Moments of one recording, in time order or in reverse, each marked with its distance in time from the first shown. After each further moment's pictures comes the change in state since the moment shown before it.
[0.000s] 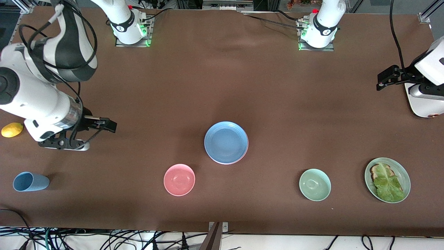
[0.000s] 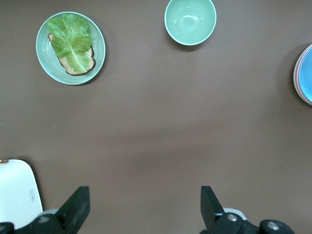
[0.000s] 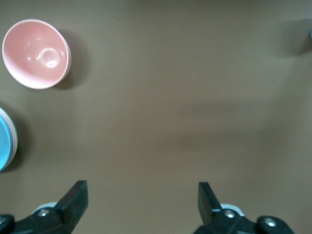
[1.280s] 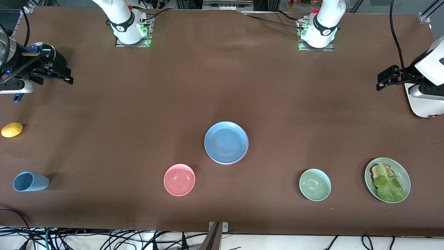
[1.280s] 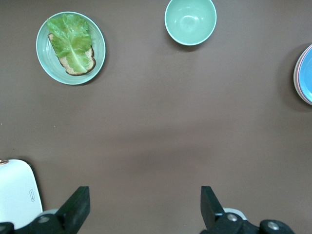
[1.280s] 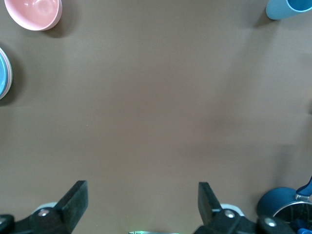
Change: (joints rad) left arm 0.000 0.000 0.000 -0.001 0.000 0.001 0.000; right arm -0.145 -0.325 0.020 -0.195 0.000 -0.149 -0.214
